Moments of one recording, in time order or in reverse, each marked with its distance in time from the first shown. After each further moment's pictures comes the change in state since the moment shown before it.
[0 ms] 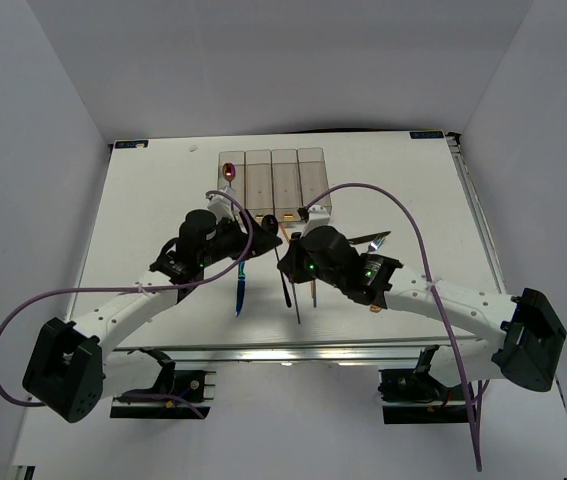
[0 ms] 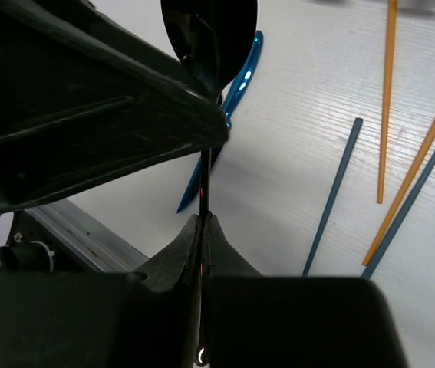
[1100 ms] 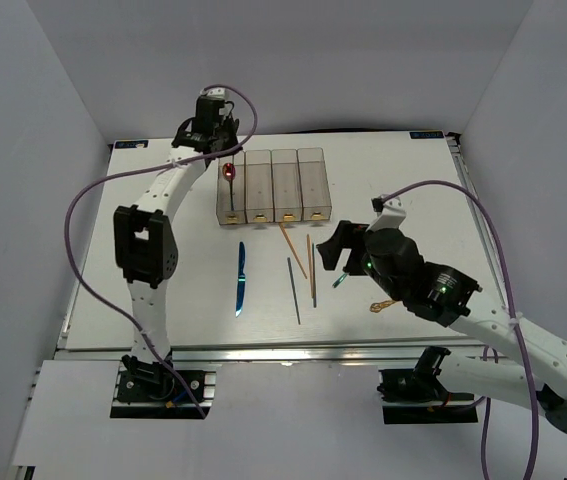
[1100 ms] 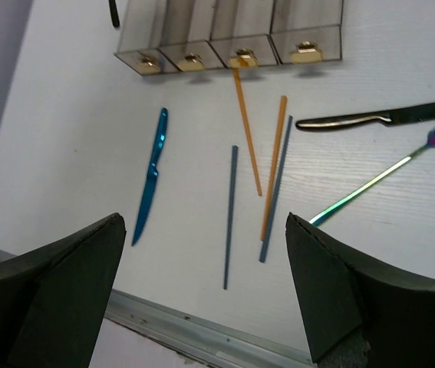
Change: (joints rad) left arm 0.260 0.895 1.244 -0.606 -0.348 0.439; right arm -0.069 -0.387 0.003 -0.293 0.246 0.037
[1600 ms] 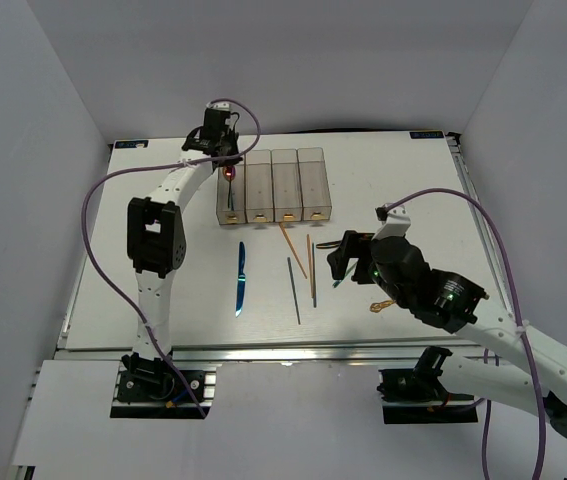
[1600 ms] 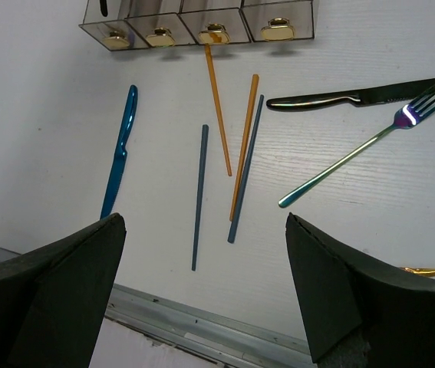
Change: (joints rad) left arm 0.014 0.214 0.137 -0.010 -0.077 0.065; right arm -0.006 -0.070 -0.068 -0.076 0.004 -0.040
